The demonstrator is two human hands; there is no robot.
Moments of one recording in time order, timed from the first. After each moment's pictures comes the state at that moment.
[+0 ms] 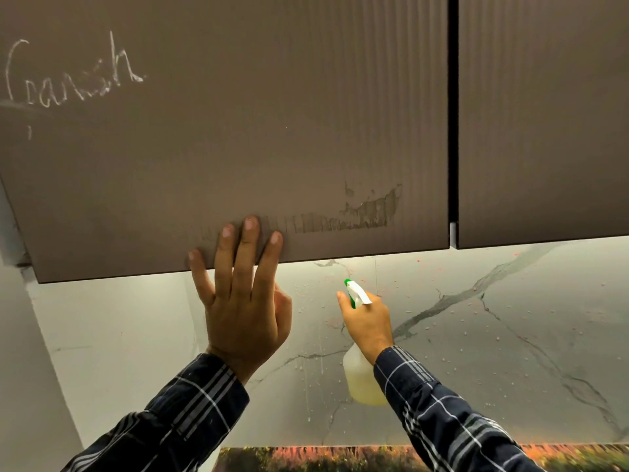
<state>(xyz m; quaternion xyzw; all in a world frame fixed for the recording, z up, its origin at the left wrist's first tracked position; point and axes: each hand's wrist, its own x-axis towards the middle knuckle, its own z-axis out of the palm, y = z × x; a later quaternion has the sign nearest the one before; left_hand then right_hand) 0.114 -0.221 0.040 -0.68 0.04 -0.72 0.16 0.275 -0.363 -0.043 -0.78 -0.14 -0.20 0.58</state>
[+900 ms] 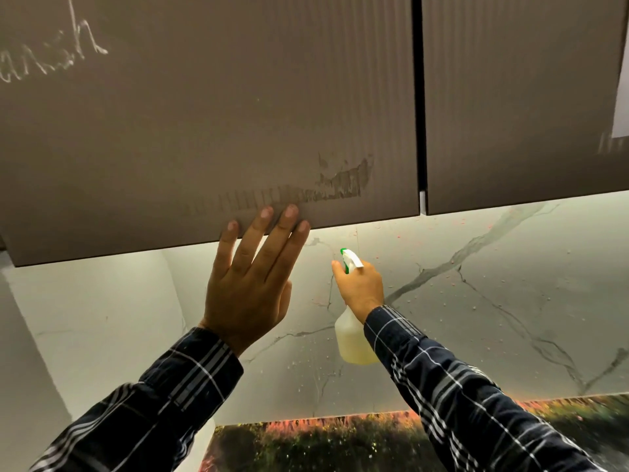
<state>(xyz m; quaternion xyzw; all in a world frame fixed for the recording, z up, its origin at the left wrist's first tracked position) 0.111 -0.232 0.044 -0.69 0.15 -0.65 0.27 0.276 -0.378 -0.023 -0.80 -0.09 -0.21 0.56</state>
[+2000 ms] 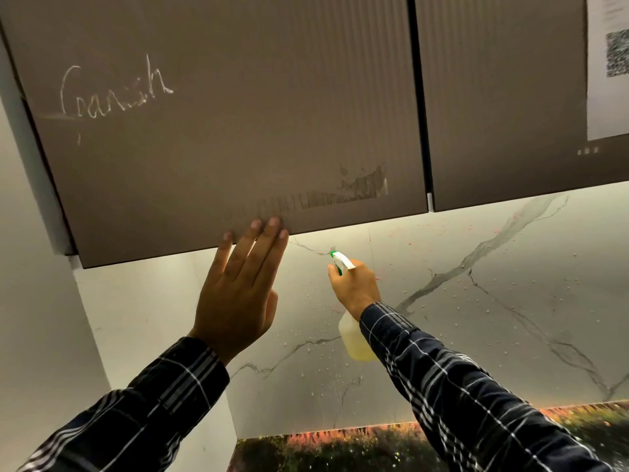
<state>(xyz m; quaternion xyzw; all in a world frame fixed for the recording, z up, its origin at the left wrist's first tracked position) 0.068 -0.190 0.044 -0.75 0.13 -0.59 0.26 0.248 -0.349 -0.006 -0.80 -0.15 -0.25 0.52</state>
